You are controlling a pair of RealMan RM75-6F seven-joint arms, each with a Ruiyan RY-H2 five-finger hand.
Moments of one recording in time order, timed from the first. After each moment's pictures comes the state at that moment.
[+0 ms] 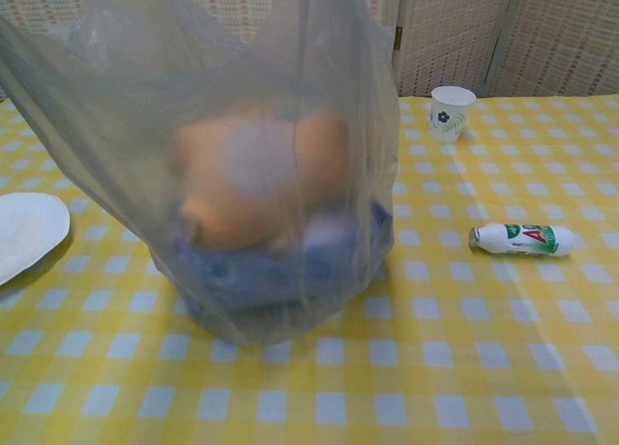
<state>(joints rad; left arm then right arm) -0.34 -1.03 0.08 -1.60 1.92 1.52 -0.91 0.07 -1.12 -0.01 -1.61 -1.62 1.49 -0.12</state>
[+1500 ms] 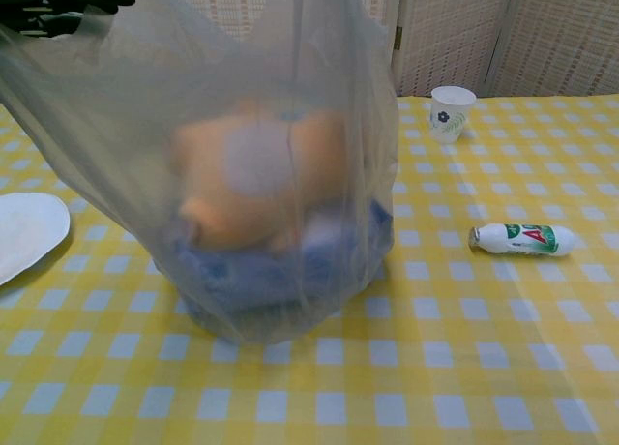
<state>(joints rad) -0.59 -1.06 0.06 -1.64 1.91 1.43 -0.90 0.08 -1.12 0.00 -1.62 -1.59 1.46 -0.12</state>
